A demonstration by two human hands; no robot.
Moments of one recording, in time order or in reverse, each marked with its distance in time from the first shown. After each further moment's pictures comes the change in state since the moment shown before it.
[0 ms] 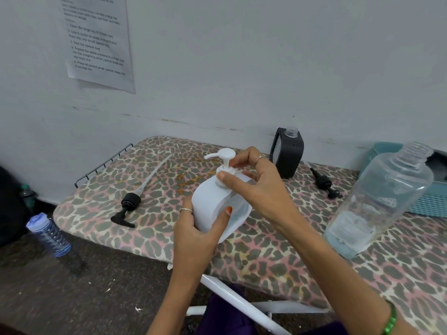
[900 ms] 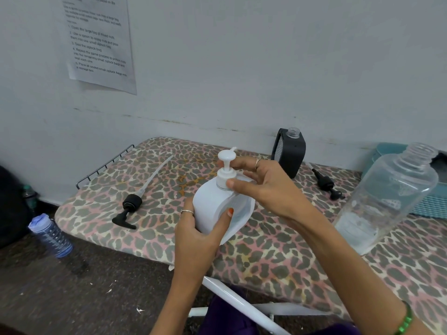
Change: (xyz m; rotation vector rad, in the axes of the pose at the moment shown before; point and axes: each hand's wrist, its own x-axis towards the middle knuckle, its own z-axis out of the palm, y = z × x) left_hand 0.000 0.000 -0.001 -0.001 -0.001 0.012; right_hand 0.009 0.001 -0.019 -0.018 -0.248 0.061
